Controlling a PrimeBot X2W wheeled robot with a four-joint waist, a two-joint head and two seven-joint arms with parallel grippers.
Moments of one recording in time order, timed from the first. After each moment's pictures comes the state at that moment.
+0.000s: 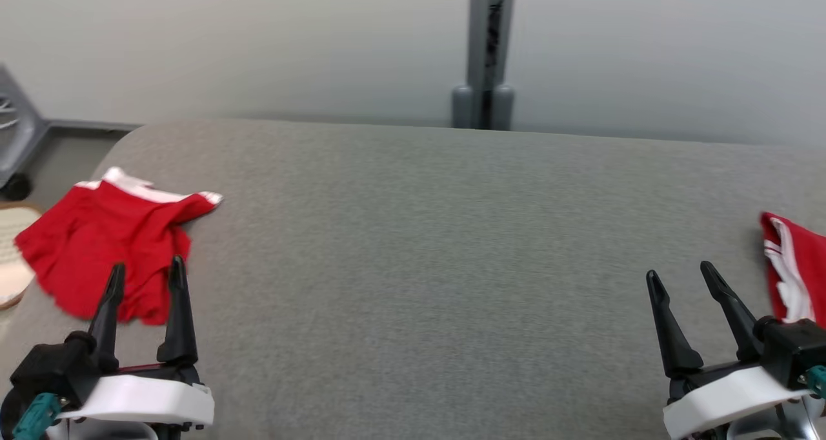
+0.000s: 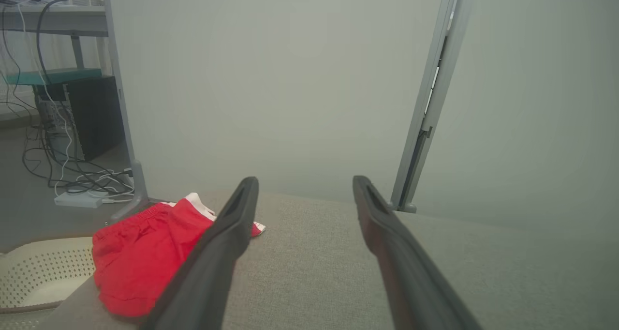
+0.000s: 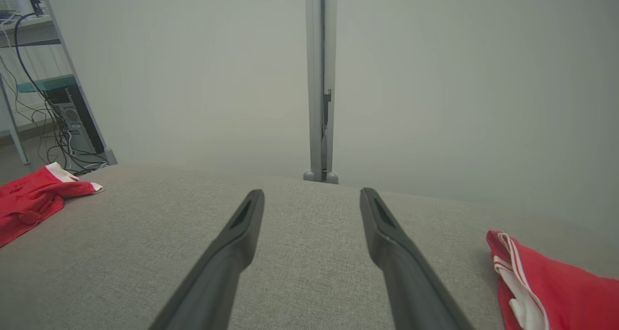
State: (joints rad) left arm 0.01 0.44 -0.30 -0.11 -0.63 0.36 -0.23; right arm 0.04 -0.07 0.00 -0.09 0.15 0.13 -0.01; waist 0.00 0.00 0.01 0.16
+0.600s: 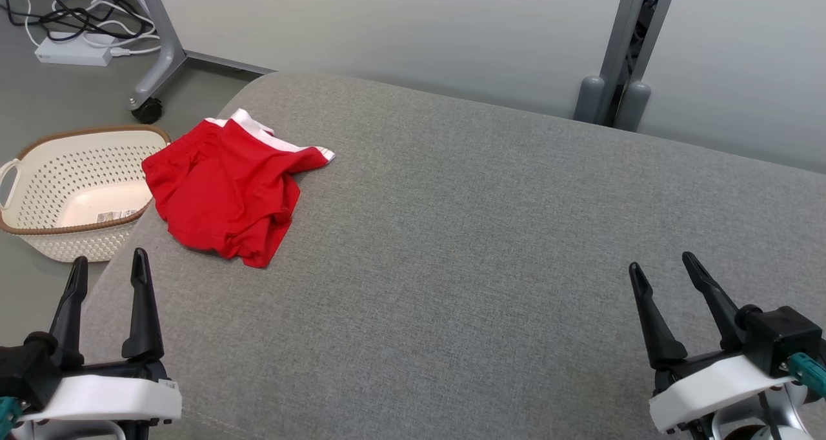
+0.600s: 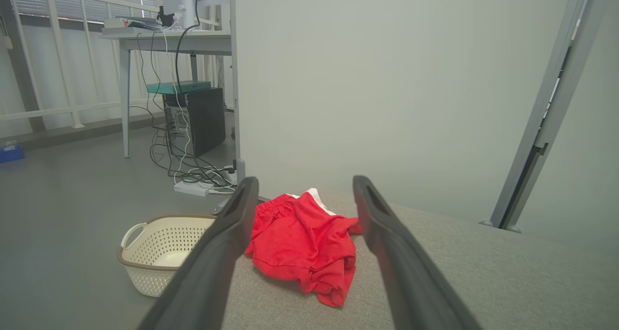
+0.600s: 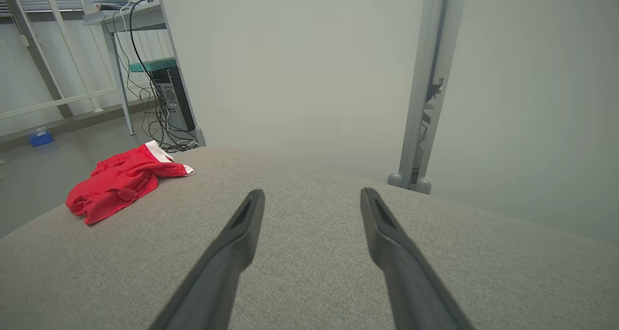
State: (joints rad) left arm 0.02 0.42 -0.19 -0.07 -0.60 0.27 -0.26; right arm 0.00 -0.07 0.04 -0.05 0.15 0.13 -0.01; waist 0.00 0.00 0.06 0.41
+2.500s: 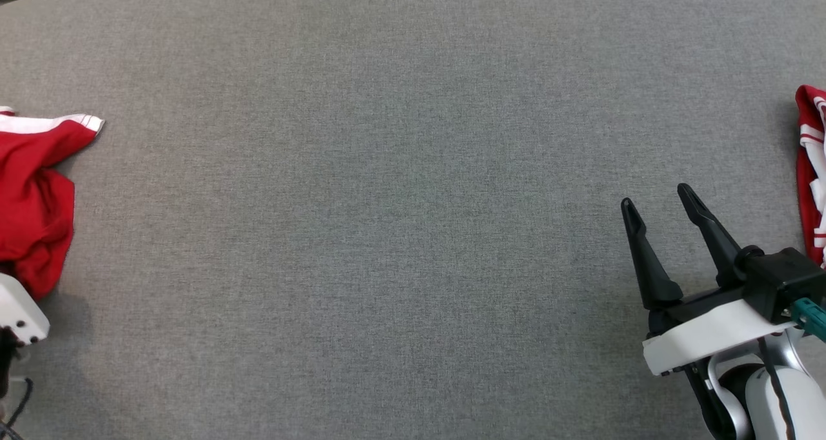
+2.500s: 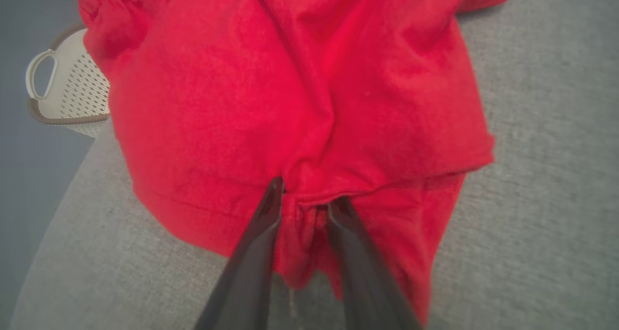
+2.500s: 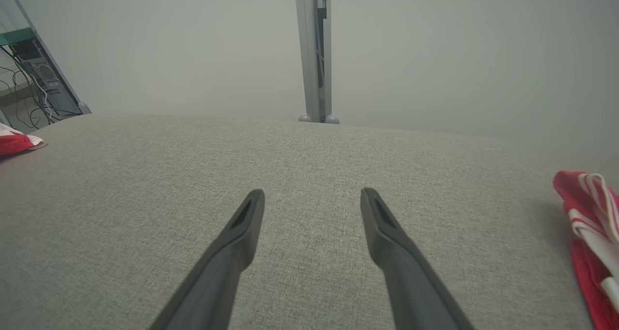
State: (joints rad) left arm -0.65 0.49 -0.21 1.13 -0.66 -0.08 0.03; right arm -0.15 -0.10 0.09 -0.05 0.15 0.13 -0.02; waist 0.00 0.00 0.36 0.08
